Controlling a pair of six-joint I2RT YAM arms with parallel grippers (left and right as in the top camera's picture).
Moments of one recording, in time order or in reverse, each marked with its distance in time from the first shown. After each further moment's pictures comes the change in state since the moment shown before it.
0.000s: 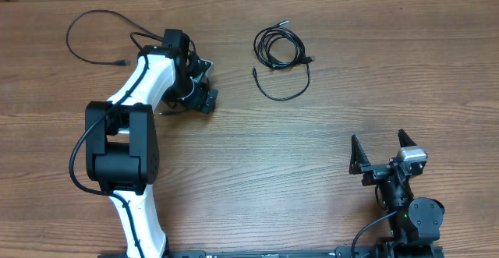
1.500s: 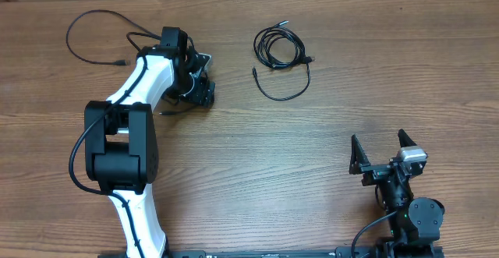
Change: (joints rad) left arm 0.002 0.003 -0.010 0.095 0.067 -0.060; right arm 0.000 0.000 0.000 0.001 0.000 0.001
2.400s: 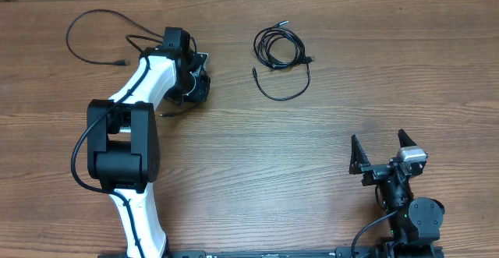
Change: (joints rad) left arm -0.003 0.011 0.000 0.030 -0.038 -0.146; right arm 0.000 0.000 0.000 0.000 0.000 0.000
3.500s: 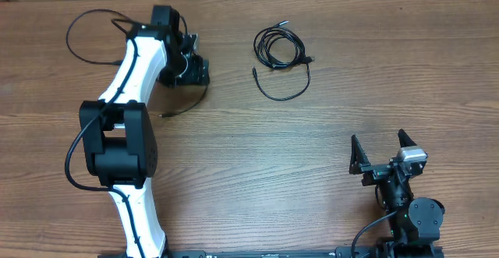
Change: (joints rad) left arm 0.028 0.032 0.259 -0.222 0.050 -0.059; right arm 0.000 0.000 0.000 0.000 0.000 0.000
